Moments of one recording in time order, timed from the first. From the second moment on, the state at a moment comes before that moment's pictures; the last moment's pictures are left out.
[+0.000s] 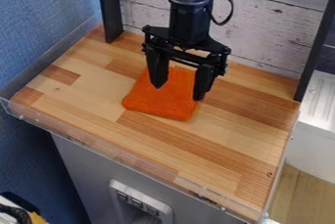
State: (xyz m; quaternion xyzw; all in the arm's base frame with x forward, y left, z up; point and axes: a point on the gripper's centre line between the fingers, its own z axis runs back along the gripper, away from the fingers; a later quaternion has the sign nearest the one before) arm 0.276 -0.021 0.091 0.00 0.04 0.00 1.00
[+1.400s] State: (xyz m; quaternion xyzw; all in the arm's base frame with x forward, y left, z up) arm 0.340 0.045 0.095 -0.01 -0.02 -0.30 0.96
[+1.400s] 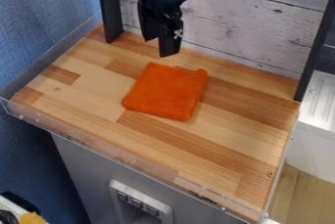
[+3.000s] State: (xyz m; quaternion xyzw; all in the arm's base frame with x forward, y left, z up) arm 0.352 0.061 0.011 0.01 0.02 -0.34 0.94
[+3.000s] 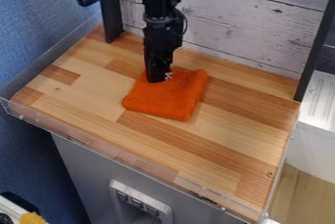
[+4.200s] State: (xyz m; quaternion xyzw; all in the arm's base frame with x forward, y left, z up) arm 0.362 0.046 0.015 0.00 -0.01 -0.06 1.00
